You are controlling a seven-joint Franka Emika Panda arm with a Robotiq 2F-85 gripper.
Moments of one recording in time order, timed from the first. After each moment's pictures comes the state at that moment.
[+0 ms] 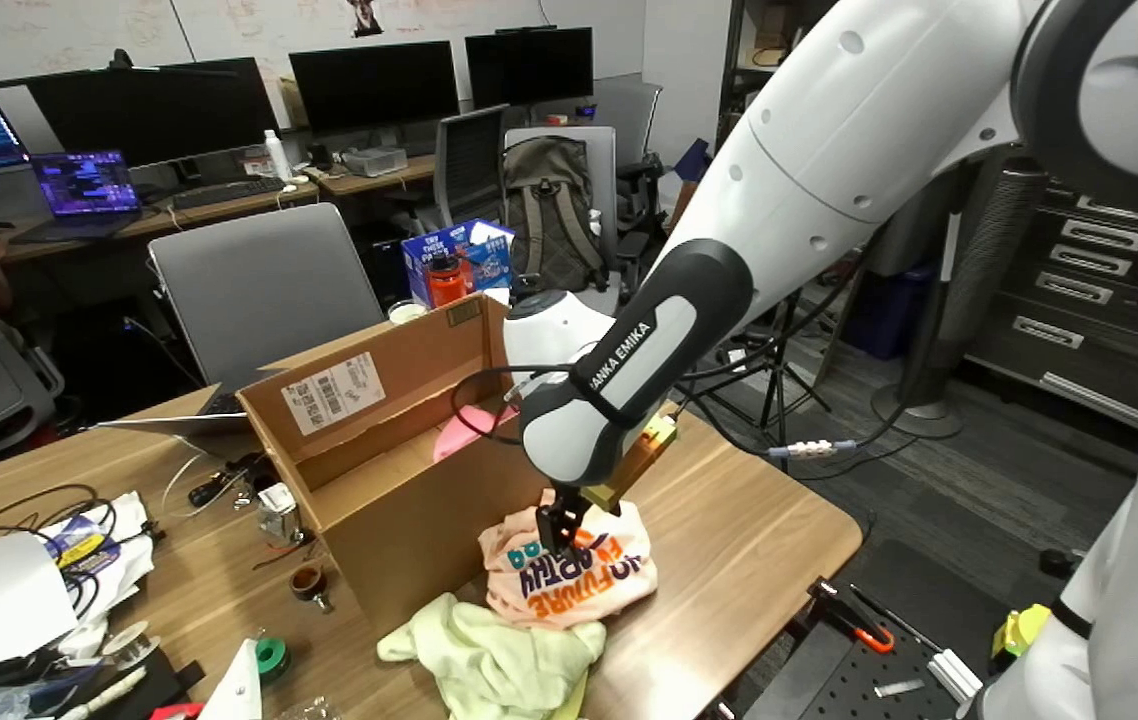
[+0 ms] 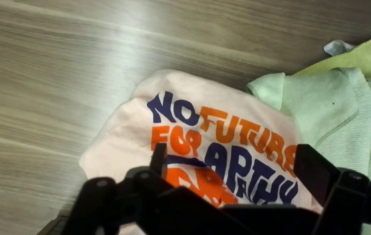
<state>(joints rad) 0.13 0.23 0.14 -2.36 -0.09 2.40 0.13</state>
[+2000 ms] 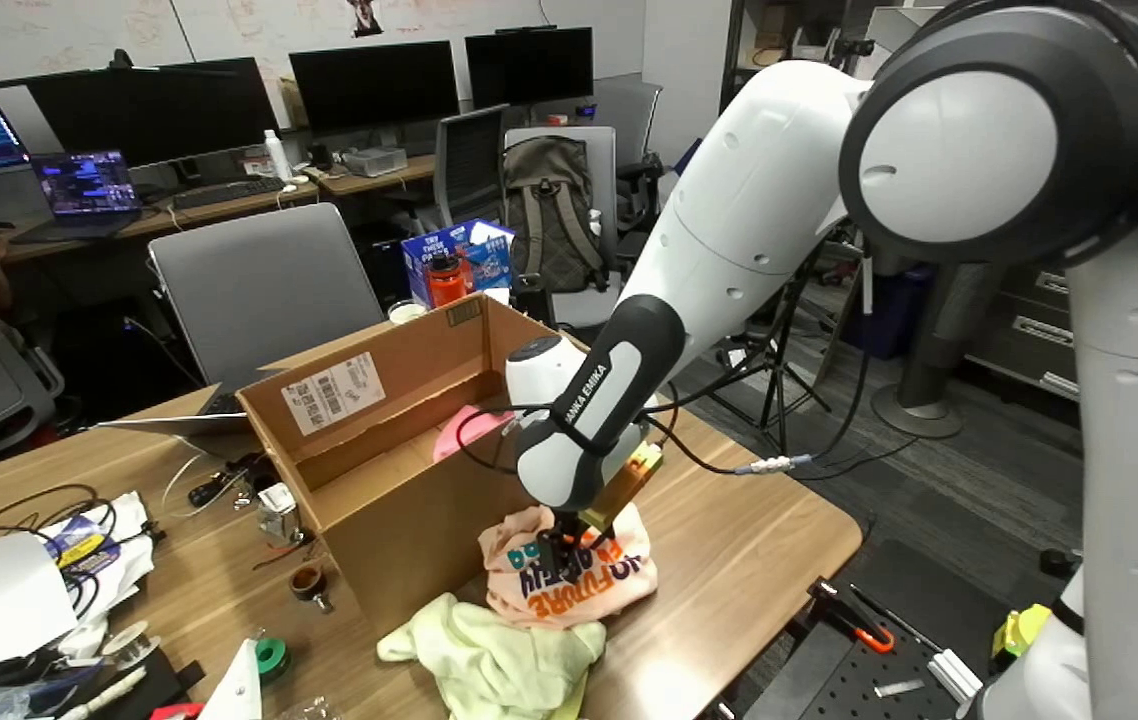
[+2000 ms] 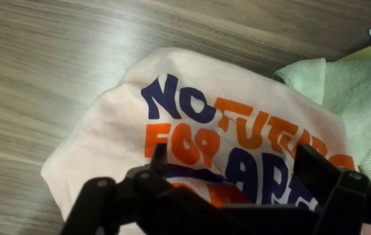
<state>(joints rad) 0.12 0.45 0.12 -2.25 -0.09 2.48 0.05</state>
